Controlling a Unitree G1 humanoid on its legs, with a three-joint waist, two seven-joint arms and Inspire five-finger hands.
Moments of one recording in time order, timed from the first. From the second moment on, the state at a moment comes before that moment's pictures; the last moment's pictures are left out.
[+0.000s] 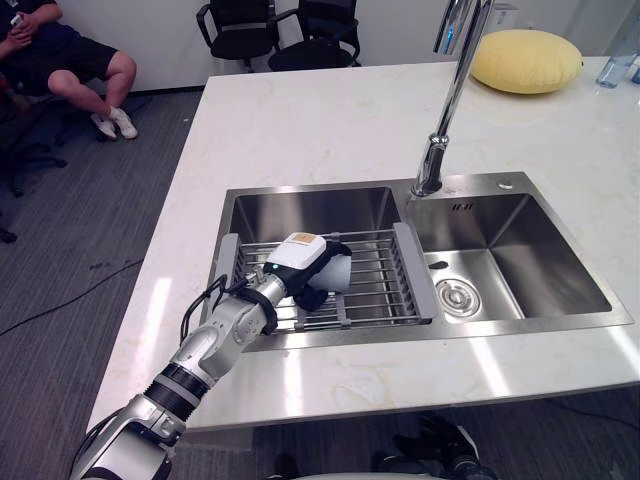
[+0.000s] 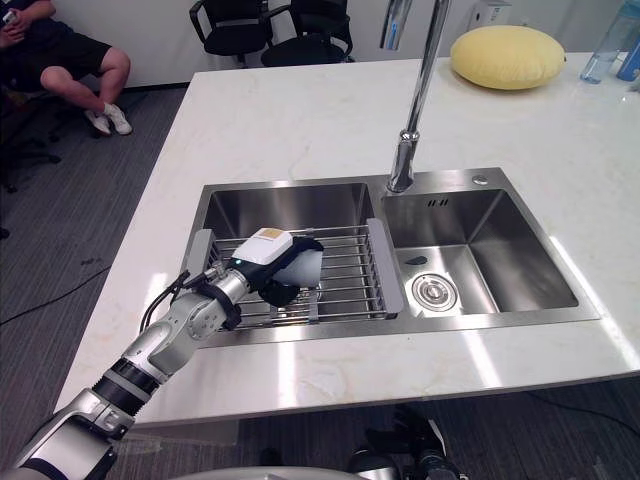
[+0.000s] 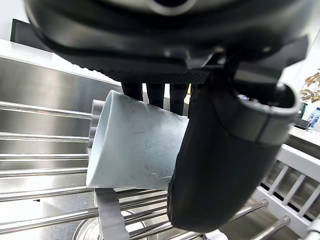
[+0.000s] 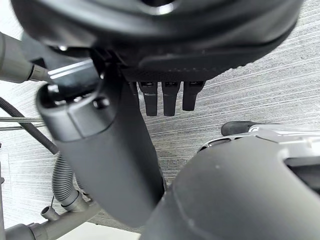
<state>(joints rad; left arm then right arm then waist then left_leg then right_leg) -0.38 0.49 -0.48 0.16 0.68 -0.11 -0.09 0.19 -0.16 -0.02 0.90 0.09 -0.09 0.03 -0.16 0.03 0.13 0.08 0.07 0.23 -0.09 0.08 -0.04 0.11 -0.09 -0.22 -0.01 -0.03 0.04</state>
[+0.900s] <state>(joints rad) 0.00 0.17 -0.28 -0.37 -0.06 -0.19 0.15 0.22 -0.16 -0.04 0.89 0.14 -0.09 0.00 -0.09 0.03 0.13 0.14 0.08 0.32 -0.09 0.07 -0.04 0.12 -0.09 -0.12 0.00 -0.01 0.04</state>
